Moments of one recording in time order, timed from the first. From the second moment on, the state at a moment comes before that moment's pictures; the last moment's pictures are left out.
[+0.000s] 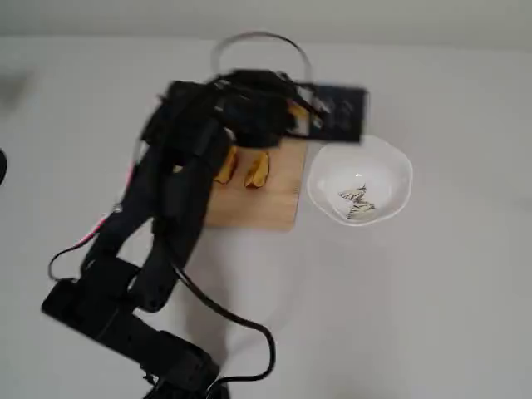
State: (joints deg) arm 6.0 87.1 80.0 55.3 -2.6
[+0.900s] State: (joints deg) arm 14.9 82.3 78.3 53.5 -2.2
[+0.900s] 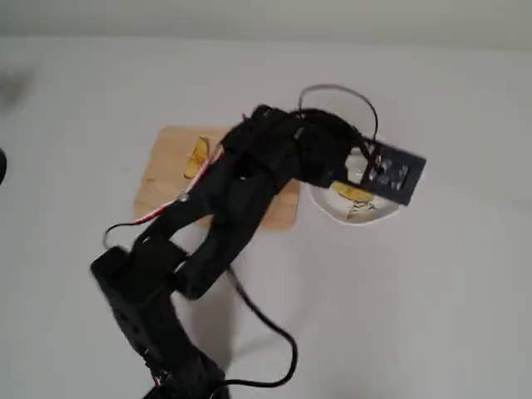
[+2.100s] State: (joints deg) arm -12.2 189.7 155.5 70.2 -1.6
